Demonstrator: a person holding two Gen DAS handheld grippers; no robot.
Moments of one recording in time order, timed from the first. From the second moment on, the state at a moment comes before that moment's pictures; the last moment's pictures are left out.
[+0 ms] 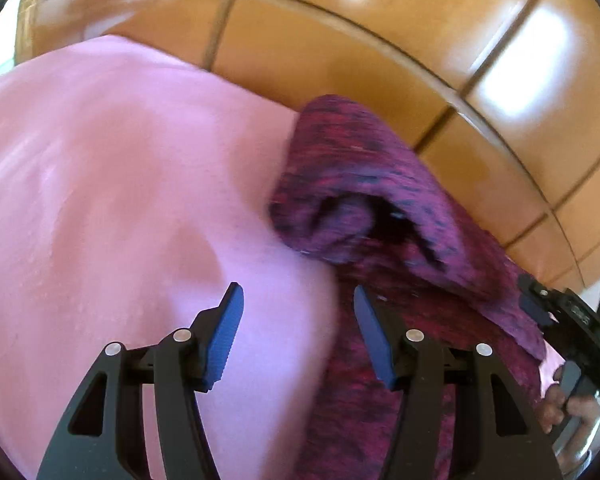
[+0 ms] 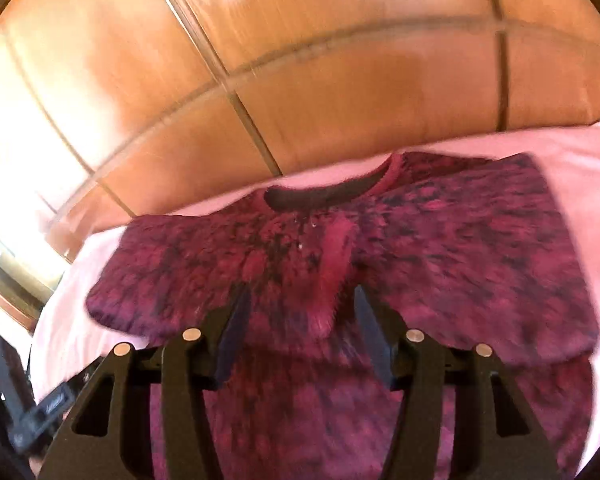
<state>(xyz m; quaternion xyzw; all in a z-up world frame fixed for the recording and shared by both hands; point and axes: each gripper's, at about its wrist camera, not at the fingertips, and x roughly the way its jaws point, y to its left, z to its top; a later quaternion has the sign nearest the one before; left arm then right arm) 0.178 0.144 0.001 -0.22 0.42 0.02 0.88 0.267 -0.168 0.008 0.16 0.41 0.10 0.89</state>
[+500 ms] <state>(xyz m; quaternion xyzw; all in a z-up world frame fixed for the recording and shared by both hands) 0.230 0.116 -0.014 -0.17 0.47 0.09 0.86 0.215 -0.178 0.118 0.03 0.26 0.08 0.96</state>
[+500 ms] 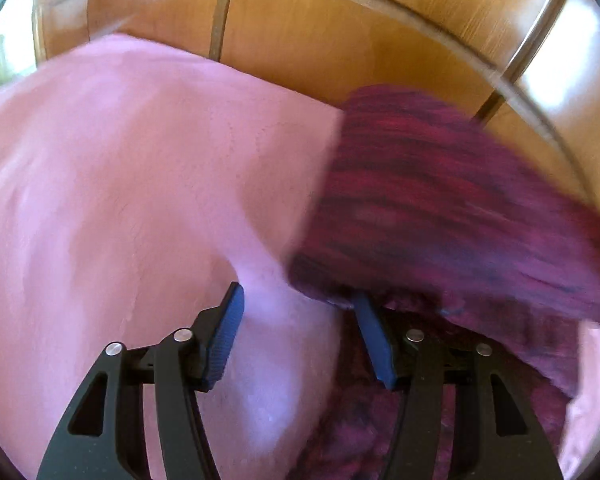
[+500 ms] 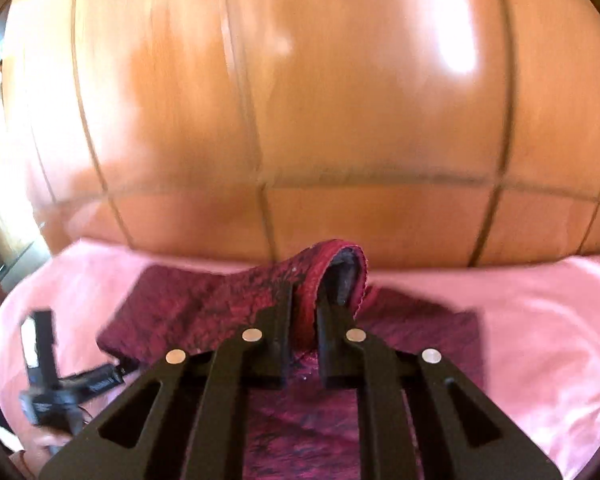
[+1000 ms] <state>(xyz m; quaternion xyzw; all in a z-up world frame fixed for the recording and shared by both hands) 0.213 0.103 -0.021 -0.10 0.46 0.09 0.87 0.219 -0.302 -0.018 0.14 0.38 -0.05 0.91</state>
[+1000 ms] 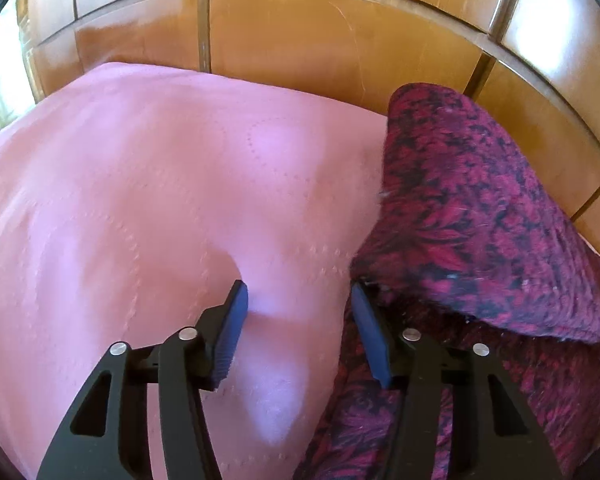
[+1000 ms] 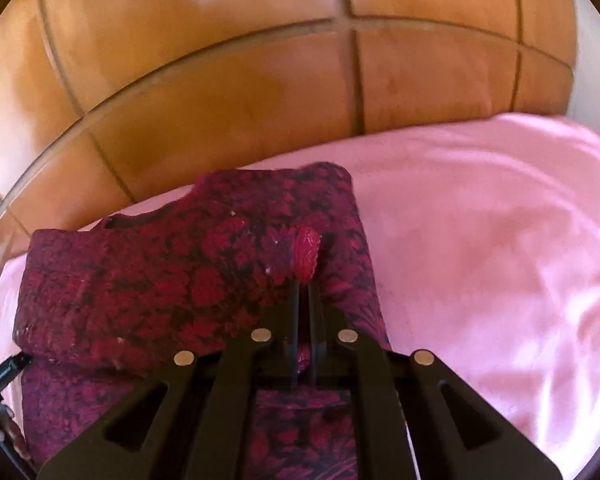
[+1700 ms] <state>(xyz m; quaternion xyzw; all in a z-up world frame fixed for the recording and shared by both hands) 0.277 0.159 0.012 -0.29 0.46 -0.06 0.84 0.208 -0.297 0.021 0.13 0.36 -0.02 0.92</state>
